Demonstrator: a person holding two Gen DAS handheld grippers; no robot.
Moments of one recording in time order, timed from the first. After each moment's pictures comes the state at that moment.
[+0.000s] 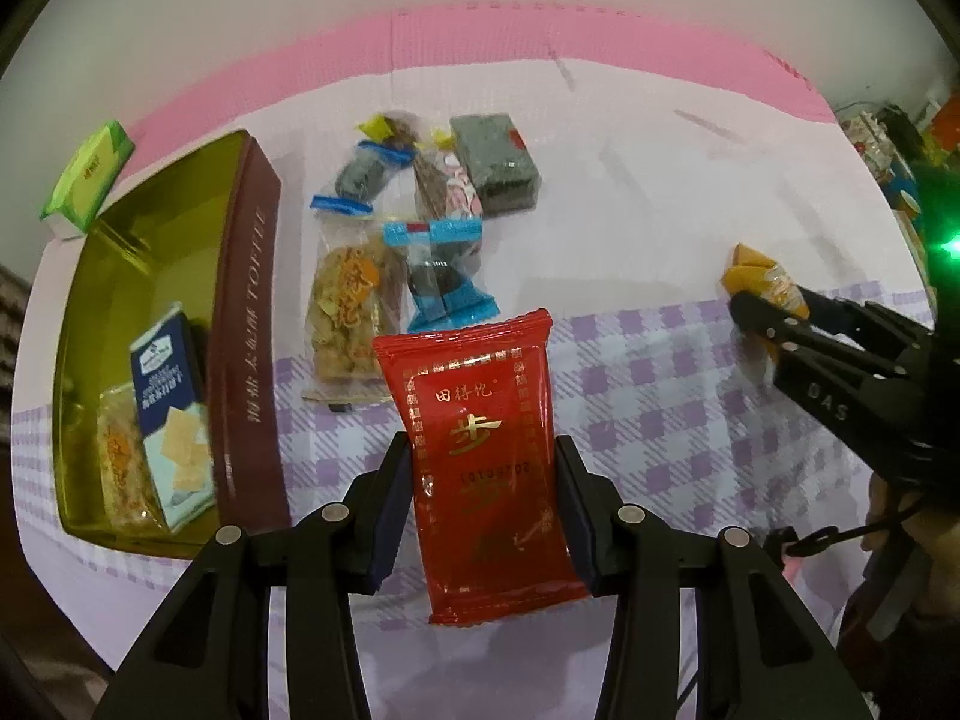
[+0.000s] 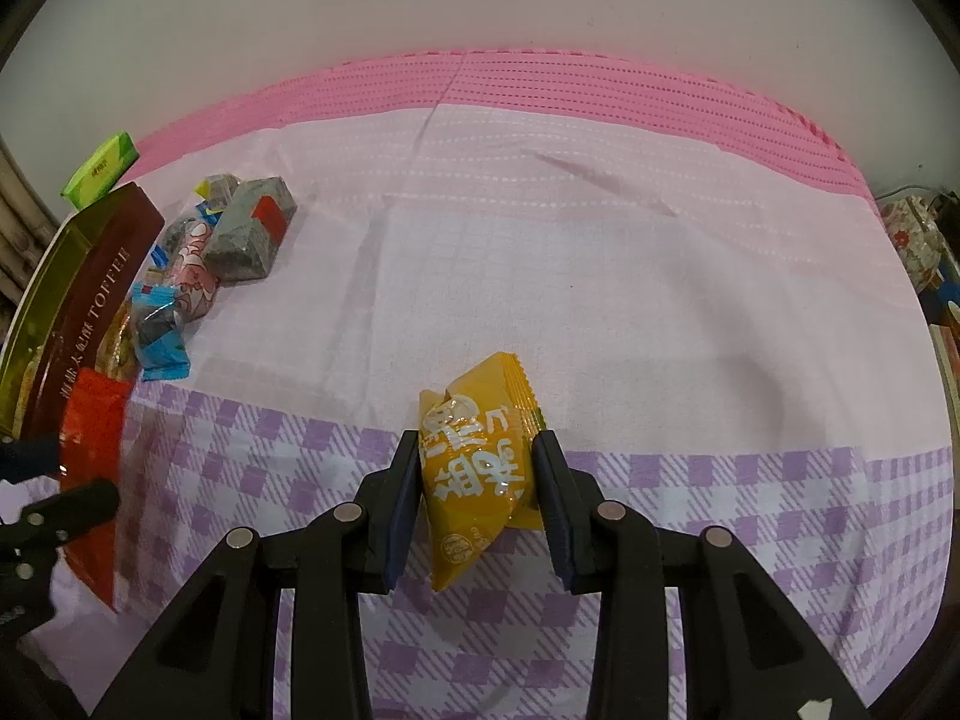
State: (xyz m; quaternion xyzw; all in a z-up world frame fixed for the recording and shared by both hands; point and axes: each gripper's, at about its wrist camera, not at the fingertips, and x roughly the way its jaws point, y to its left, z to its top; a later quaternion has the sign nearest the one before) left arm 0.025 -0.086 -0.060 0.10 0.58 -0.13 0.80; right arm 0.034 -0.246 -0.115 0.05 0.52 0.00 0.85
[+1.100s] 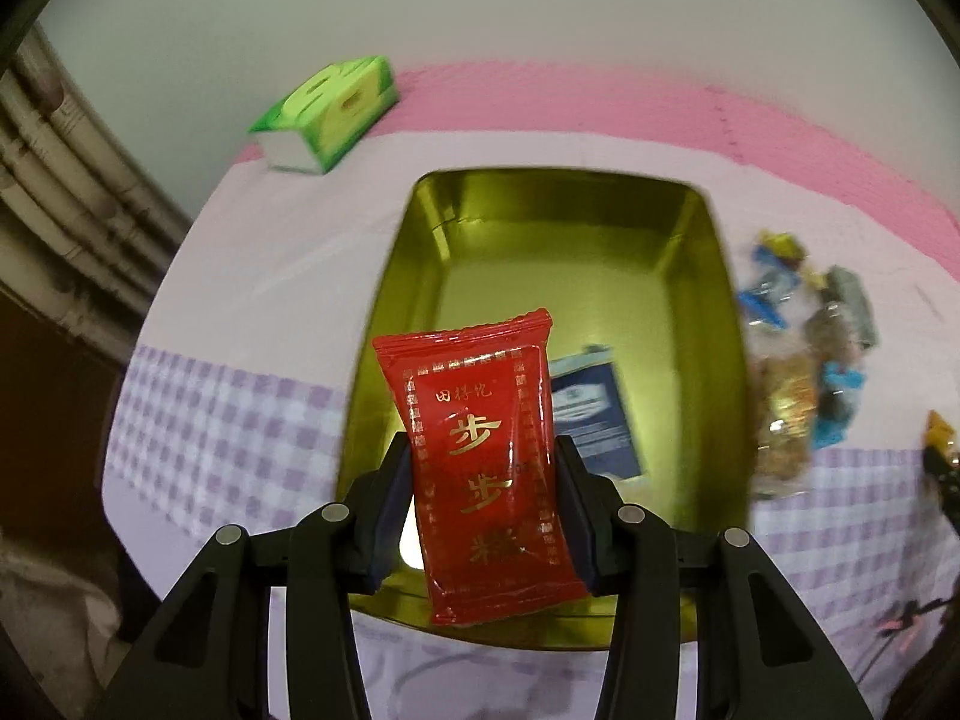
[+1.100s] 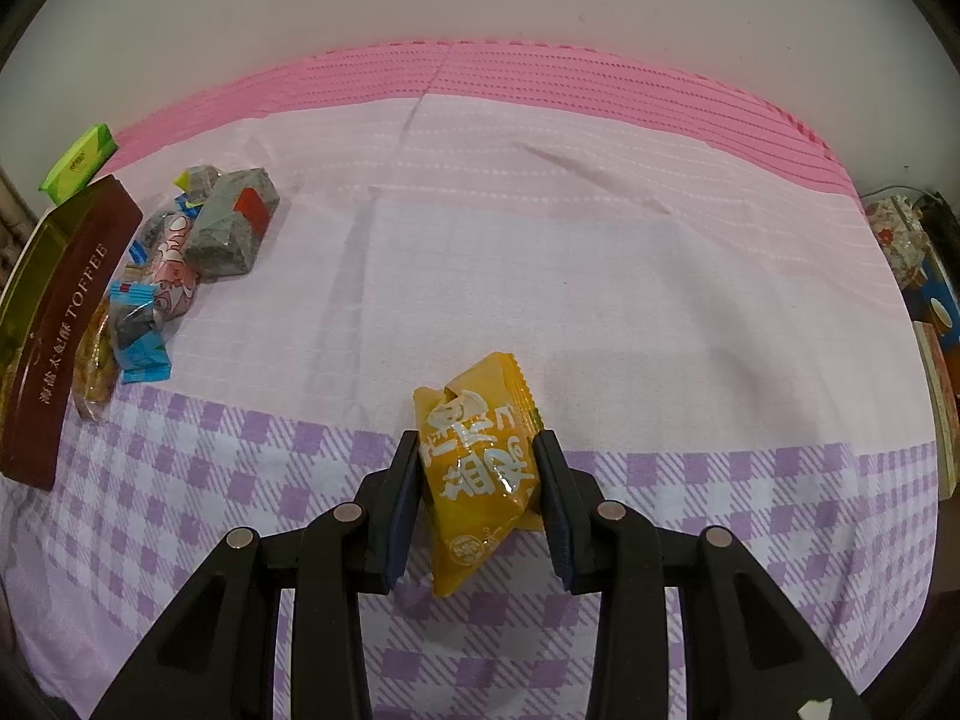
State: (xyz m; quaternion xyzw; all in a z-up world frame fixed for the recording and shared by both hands) left arm 0.068 0.117 -0.023 0.05 0.55 0.06 0.83; right arm 0.039 -0.240 -0.116 0.04 0.53 -0.03 0.85
